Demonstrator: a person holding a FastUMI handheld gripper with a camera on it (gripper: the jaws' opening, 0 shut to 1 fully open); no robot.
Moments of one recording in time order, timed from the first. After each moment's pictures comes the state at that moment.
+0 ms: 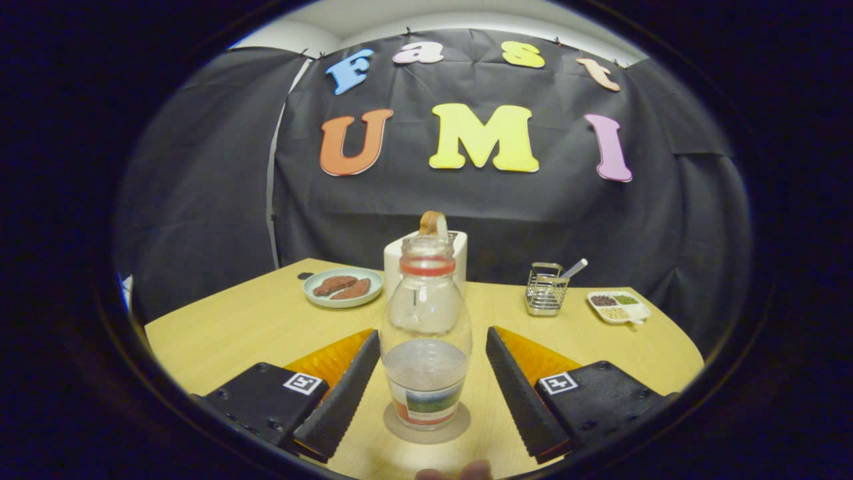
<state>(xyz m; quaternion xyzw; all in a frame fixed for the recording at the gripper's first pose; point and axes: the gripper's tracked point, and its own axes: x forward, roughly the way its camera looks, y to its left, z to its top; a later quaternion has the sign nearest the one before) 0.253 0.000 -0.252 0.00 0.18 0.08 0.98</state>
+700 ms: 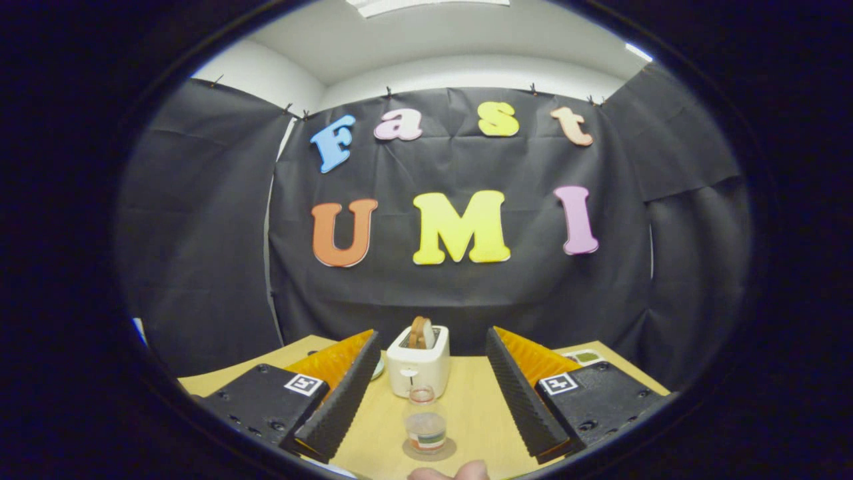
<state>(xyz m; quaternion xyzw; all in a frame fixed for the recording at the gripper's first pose) 0.196 -0.027 -0.032 0.02 0.03 0.04 1.00</state>
